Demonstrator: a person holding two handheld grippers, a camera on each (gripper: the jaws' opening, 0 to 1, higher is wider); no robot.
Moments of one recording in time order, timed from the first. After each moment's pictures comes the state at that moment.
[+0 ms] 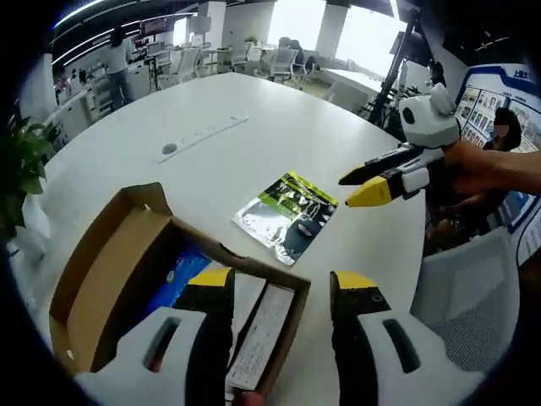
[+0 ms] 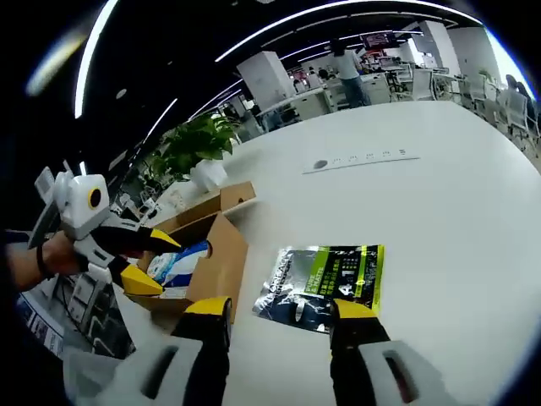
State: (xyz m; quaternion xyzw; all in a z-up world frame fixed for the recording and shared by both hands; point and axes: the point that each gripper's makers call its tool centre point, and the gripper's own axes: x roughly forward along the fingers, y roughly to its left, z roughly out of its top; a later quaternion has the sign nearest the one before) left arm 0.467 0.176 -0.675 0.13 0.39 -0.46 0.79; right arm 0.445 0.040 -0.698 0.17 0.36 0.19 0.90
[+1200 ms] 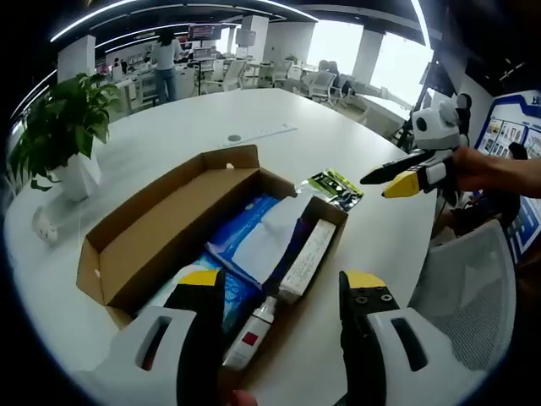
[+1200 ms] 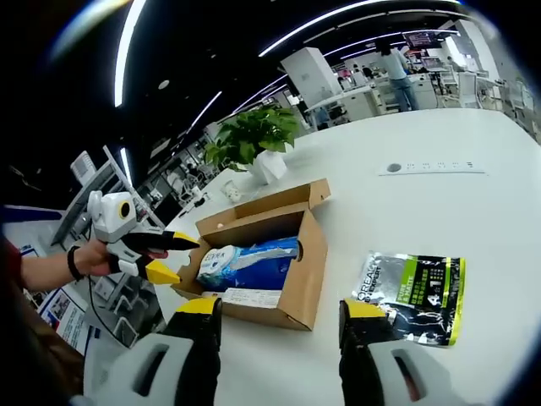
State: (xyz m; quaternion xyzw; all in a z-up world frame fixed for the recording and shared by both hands) left arm 0.448 0.311 -0.657 0.07 0.37 -0.39 0.84; right arm 0.435 0.131 -0.668 0.16 0.35 0.31 0.87
